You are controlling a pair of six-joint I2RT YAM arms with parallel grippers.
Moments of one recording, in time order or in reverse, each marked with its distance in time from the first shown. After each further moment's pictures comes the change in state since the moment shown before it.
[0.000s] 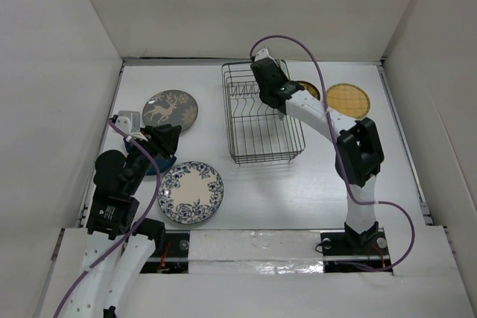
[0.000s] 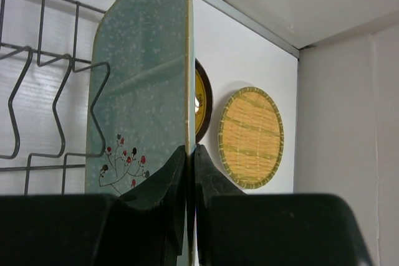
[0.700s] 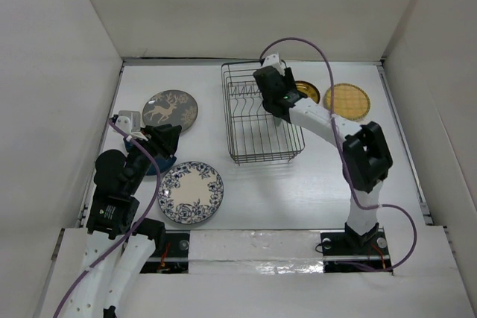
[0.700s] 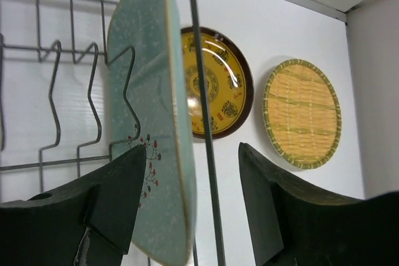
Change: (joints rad) left arm 0.000 0.003 0.000 0.000 0.000 0.000; right arm 0.018 -0.047 -0.148 0.068 -0.001 0.261
